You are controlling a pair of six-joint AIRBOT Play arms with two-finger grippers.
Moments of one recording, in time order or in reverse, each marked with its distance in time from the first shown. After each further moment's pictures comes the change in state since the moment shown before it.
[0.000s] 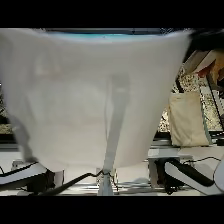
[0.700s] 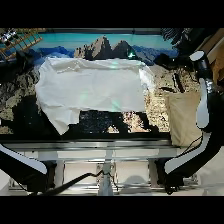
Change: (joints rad) left arm -0.065 -0.530 0.283 0.356 0.061 -0.027; right arm -0.033 -0.598 0.109 0.048 -0.146 0.173
